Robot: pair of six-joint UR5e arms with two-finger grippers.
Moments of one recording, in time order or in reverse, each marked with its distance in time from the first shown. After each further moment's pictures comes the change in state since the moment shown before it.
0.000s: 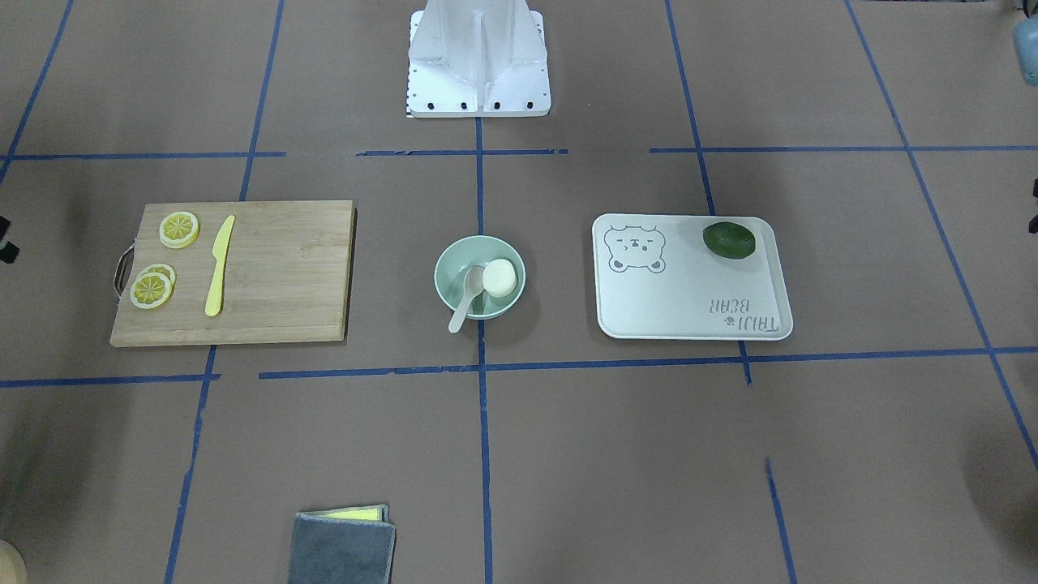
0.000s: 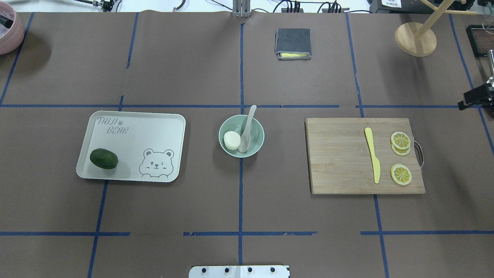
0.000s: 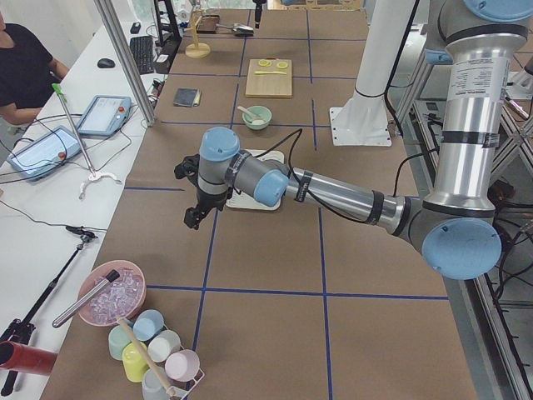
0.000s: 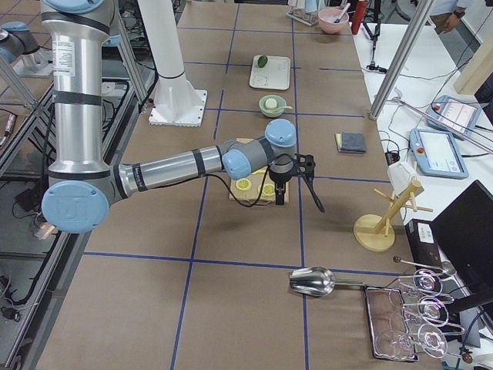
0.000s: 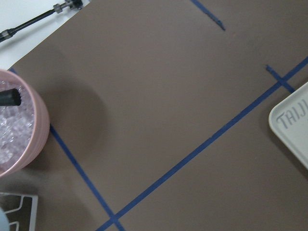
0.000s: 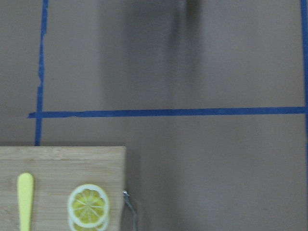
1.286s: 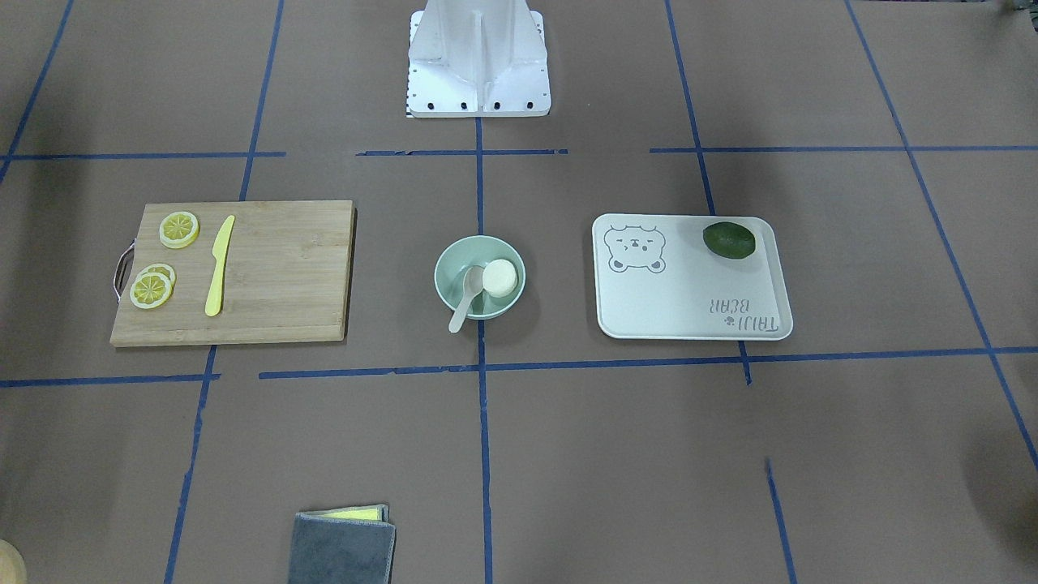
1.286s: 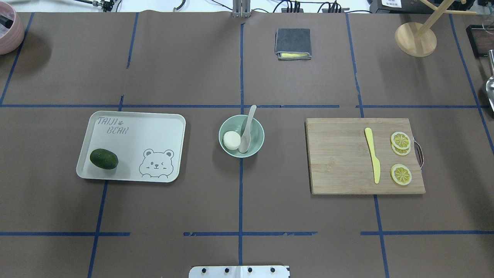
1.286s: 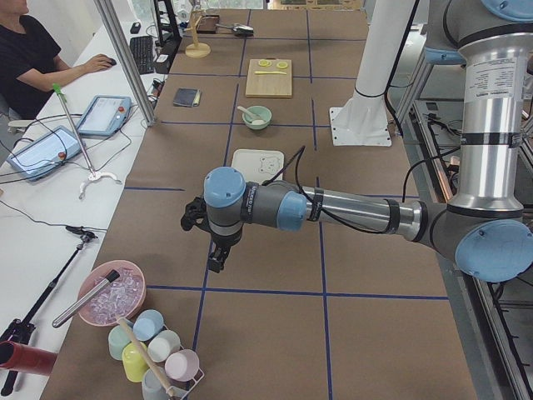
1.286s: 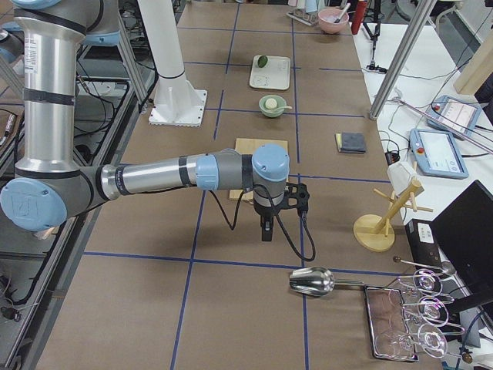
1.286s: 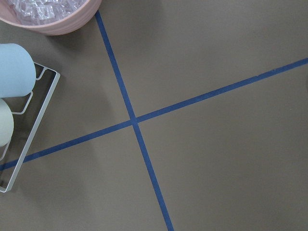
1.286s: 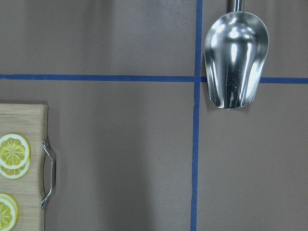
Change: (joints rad) left arm -0.069 0.060 0.020 0.182 -0.079 -0.081; right arm 0.243 -0.037 0.022 -0.325 0.053 -0.414
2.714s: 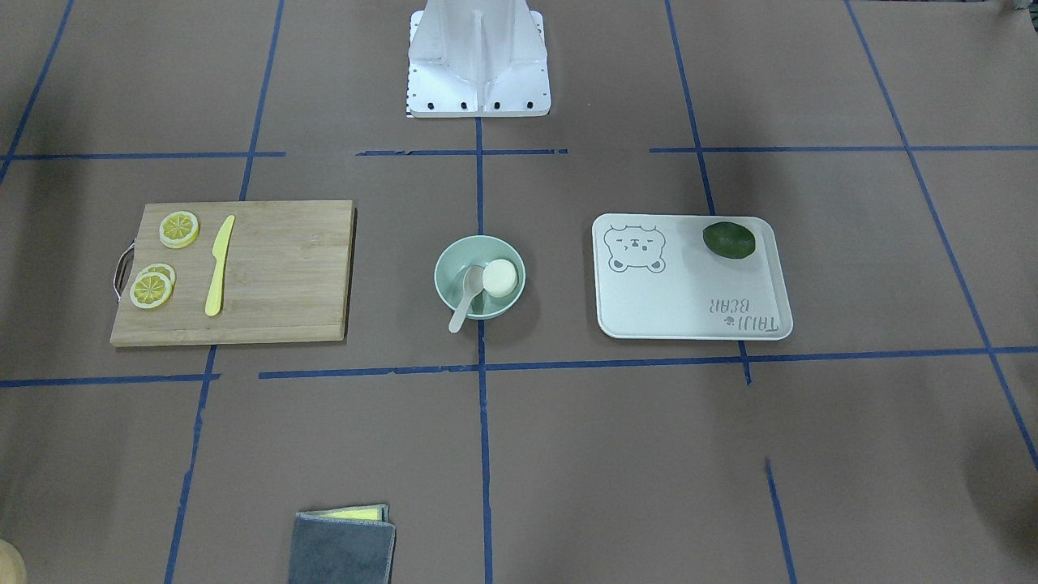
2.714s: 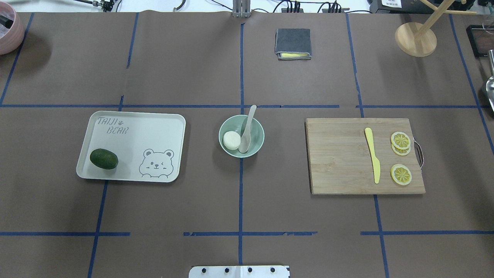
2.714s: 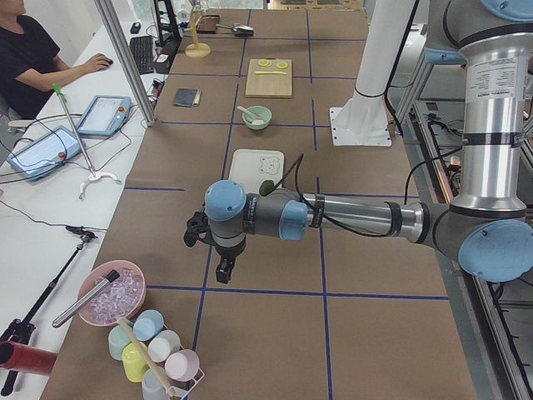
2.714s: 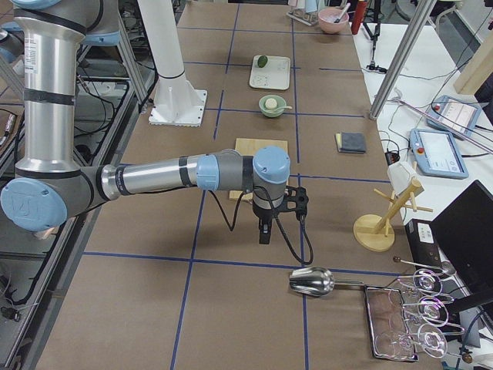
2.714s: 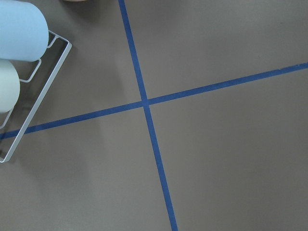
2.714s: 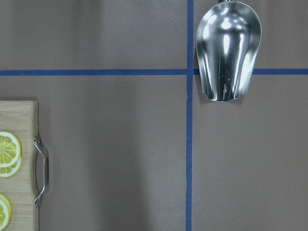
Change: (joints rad) left arm 0.001 0.017 0.032 0.008 -0.008 -0.095; right arm -0.001 0.009 -0.007 -0.035 -0.010 -0.007
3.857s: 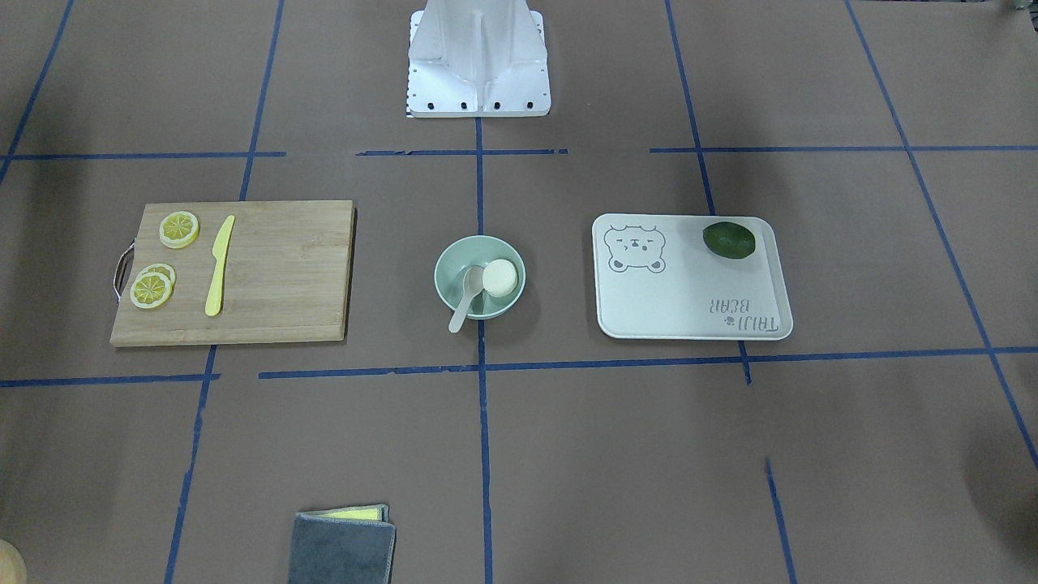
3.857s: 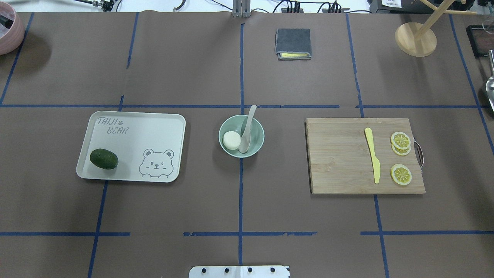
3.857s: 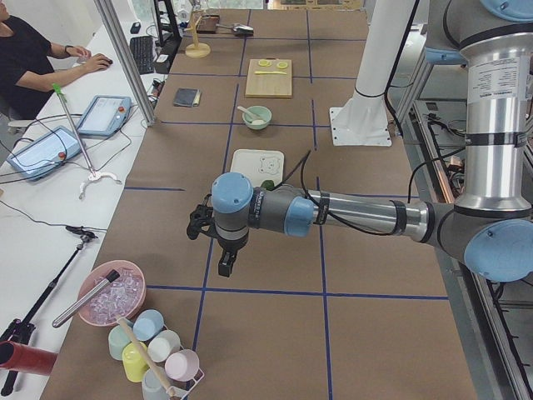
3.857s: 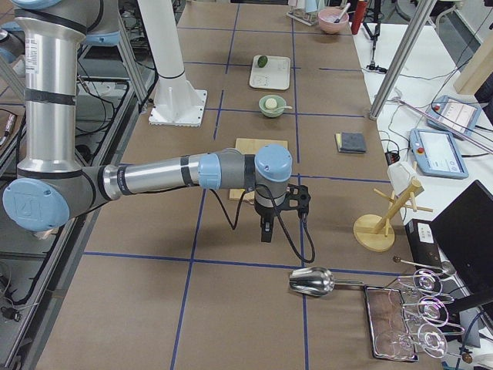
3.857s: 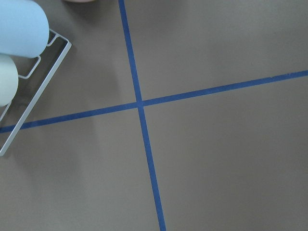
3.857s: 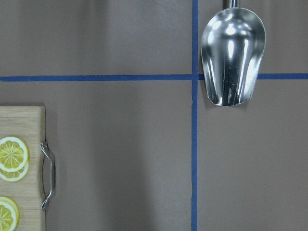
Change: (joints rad) left arm 0.000 0.019 -0.049 -0.036 -0.001 -0.036; right arm -0.001 0.014 -0.001 0.002 0.011 0.013
